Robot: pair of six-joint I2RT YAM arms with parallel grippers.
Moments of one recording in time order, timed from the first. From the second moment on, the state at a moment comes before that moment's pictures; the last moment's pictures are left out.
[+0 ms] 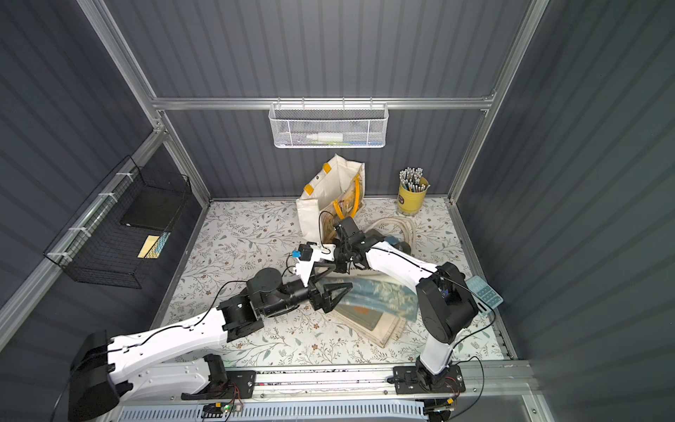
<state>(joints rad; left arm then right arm) -1.04 1.10 0.77 0.25 0.08 -0.42 0.67 1.76 1.26 -0.42 -0.34 -0.81</state>
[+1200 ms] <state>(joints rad) -0.53 1.96 1.52 -0.72 0.61 -0.25 0.15 1.10 0.91 -0.43 -0.13 0.25</state>
